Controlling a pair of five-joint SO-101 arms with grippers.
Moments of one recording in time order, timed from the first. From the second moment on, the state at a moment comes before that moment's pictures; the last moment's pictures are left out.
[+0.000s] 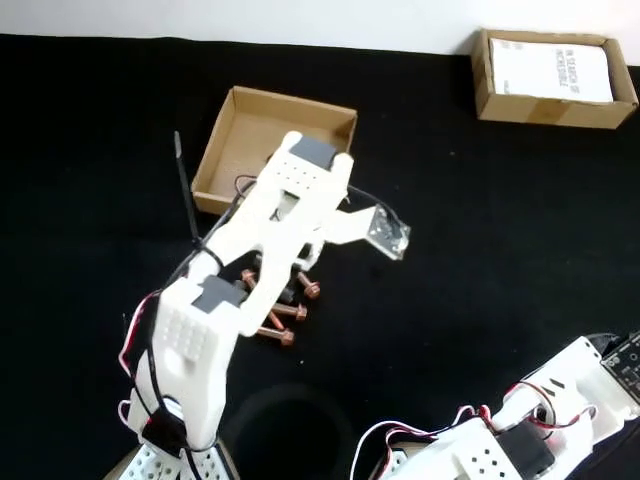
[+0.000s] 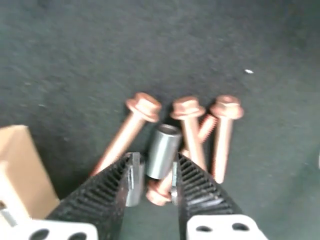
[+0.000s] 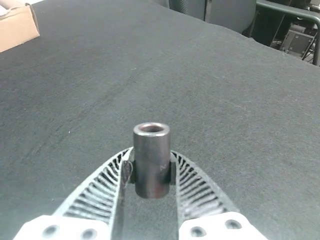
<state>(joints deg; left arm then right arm) 22.6 38.4 -30.6 100.7 -84.7 53.4 -104.2 91.9 40.7 6.2</state>
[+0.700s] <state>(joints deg) 24.7 46.5 -40.6 100.7 -84.7 53.2 -104.2 91.9 40.7 9.4</state>
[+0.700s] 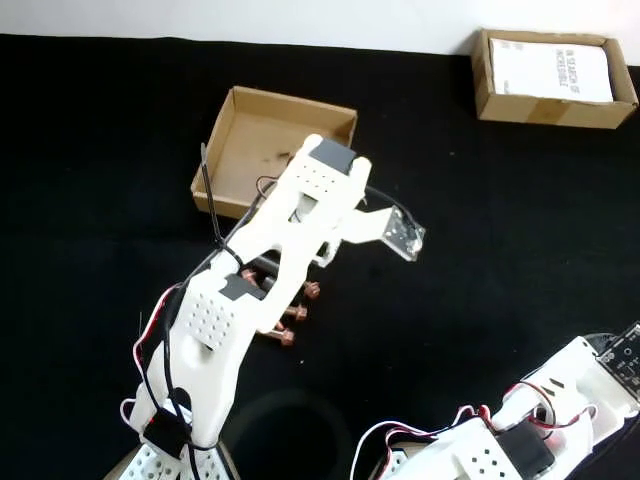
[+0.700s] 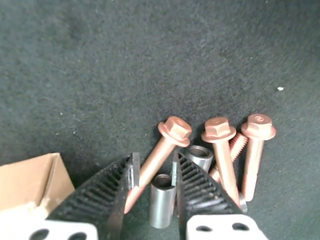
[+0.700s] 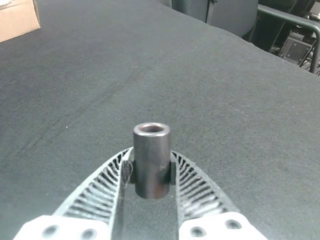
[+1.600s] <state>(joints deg) 23.3 51.1 -38.1 100.6 -84.7 46.9 -104.2 91.9 40.7 9.4</state>
